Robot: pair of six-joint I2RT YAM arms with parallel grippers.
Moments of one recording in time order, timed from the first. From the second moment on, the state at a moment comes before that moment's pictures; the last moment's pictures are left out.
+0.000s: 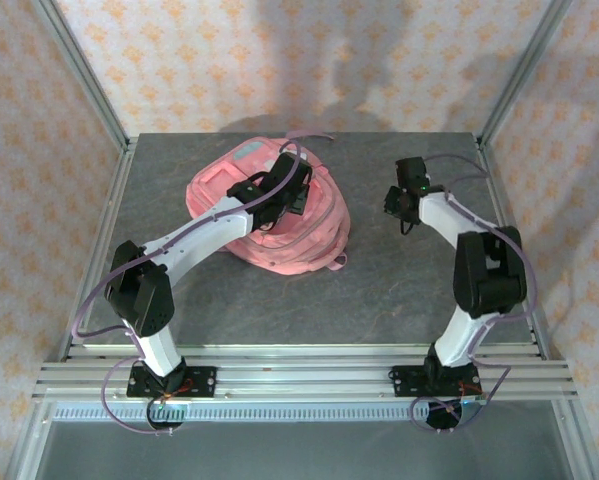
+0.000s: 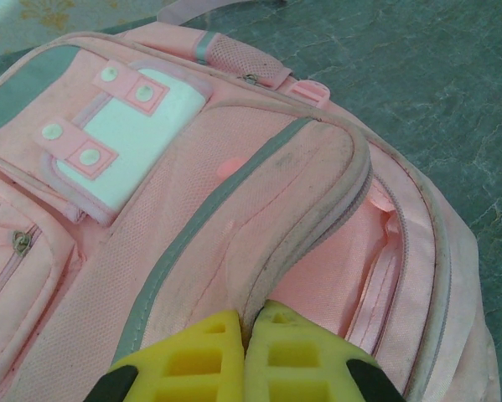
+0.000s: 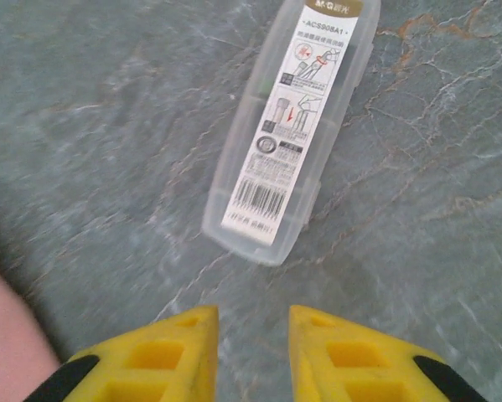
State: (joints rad) left arm -0.63 1.74 1.53 -0.58 -0.36 -0.29; right arm 0.15 1.73 1.19 -0.45 0.09 0.55
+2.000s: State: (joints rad) left arm -0.62 1.74 1.53 -0.57 -0.34 -0.31; right arm 0.32 1.50 1.19 -0.50 -0.44 0.53
